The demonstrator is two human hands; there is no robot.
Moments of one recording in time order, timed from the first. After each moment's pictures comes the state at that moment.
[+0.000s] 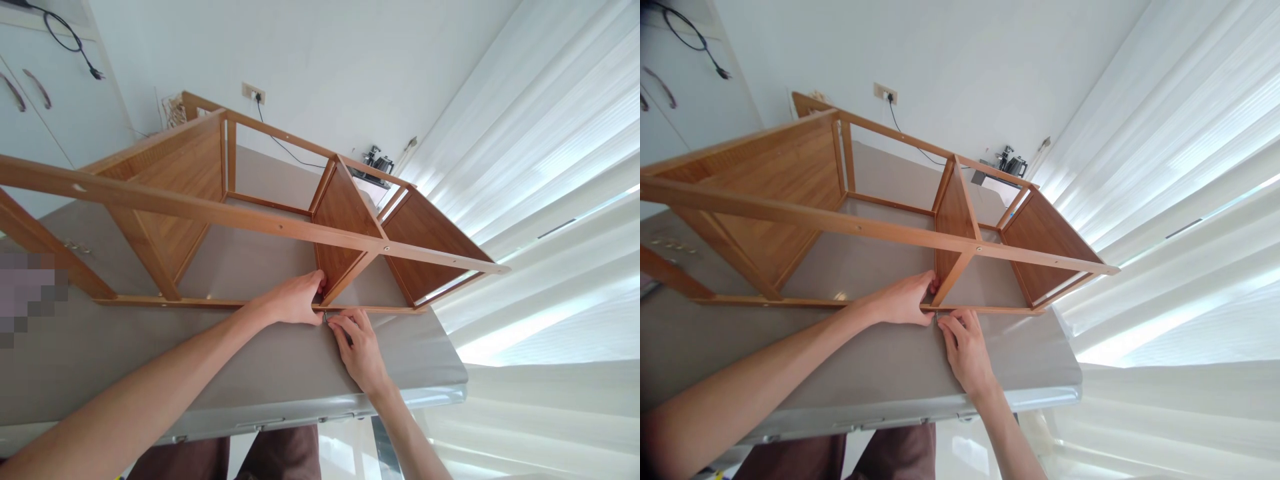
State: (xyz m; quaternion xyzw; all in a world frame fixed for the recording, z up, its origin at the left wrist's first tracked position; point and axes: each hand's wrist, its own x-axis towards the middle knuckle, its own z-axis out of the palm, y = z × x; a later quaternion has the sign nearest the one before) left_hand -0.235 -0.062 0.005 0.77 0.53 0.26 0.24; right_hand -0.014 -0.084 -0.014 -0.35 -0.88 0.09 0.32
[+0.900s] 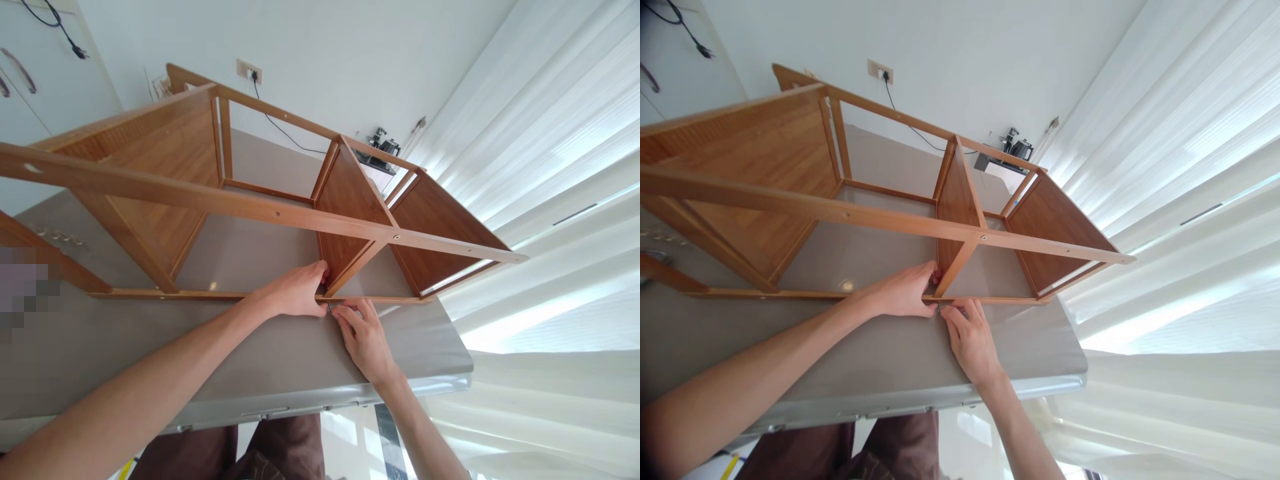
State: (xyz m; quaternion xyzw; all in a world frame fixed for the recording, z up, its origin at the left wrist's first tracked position) left_hand -0.234 -0.063 0.006 0.77 0.53 0.25 0.24; right_hand -0.012 -0.080 -0.011 -0.33 -0.90 0.08 0.29
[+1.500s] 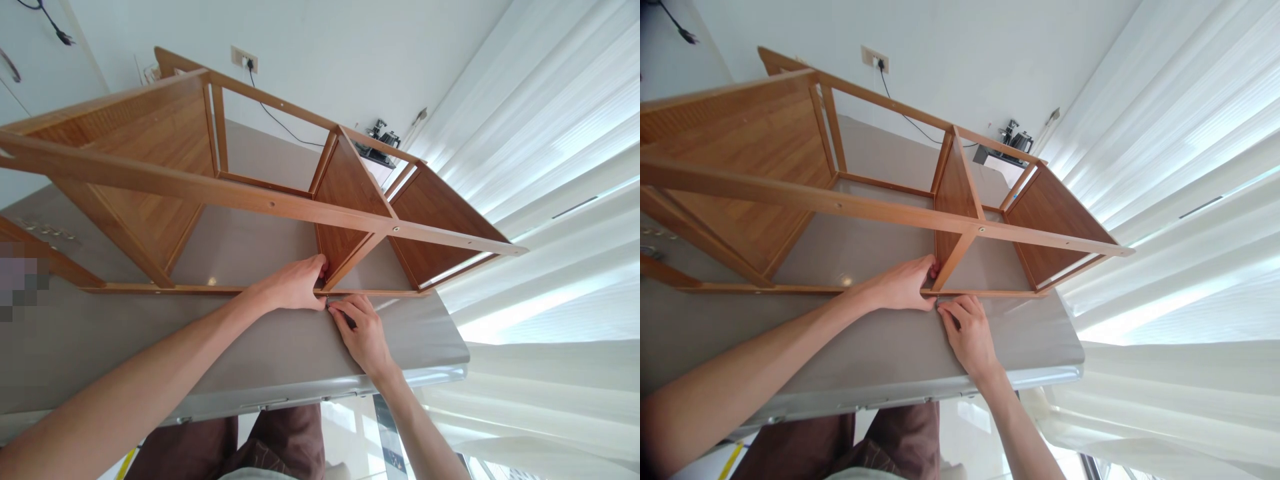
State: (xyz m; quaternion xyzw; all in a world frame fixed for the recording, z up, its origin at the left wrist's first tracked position) left_hand -0.234 -0.060 0.002 0.77 0.54 0.25 0.23; right_hand -0.015 -0.084 -0.013 -0.37 -0.87 0.13 0.30
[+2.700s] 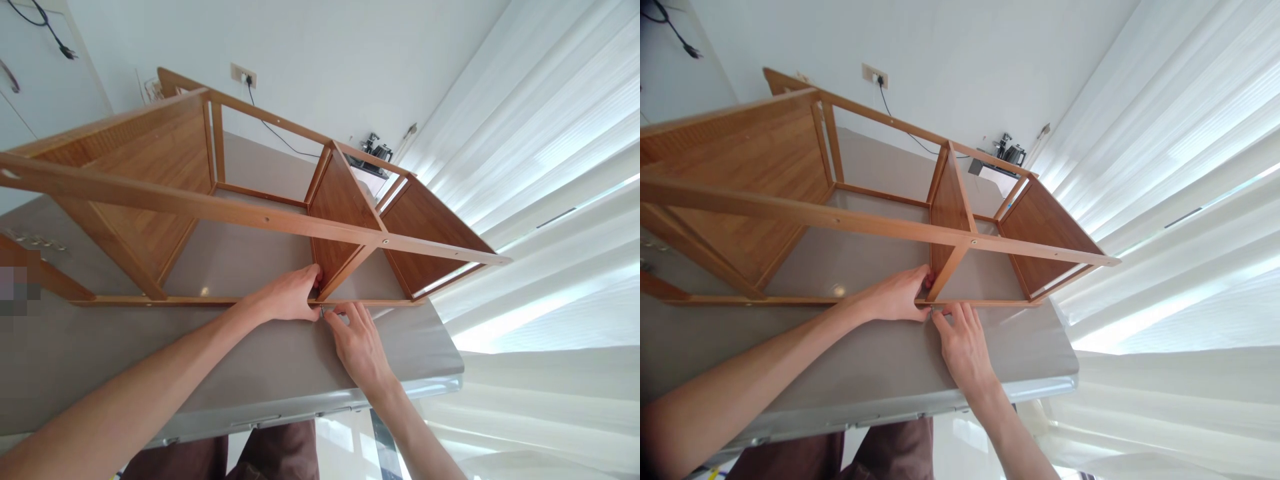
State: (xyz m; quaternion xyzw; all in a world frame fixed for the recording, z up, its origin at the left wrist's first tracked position) left_hand -0.233 -0.060 0.003 0.77 0.54 0.26 0.24; right_hand -0.016 -0.089 0.002 -0.35 -0.92 -0.06 0.17
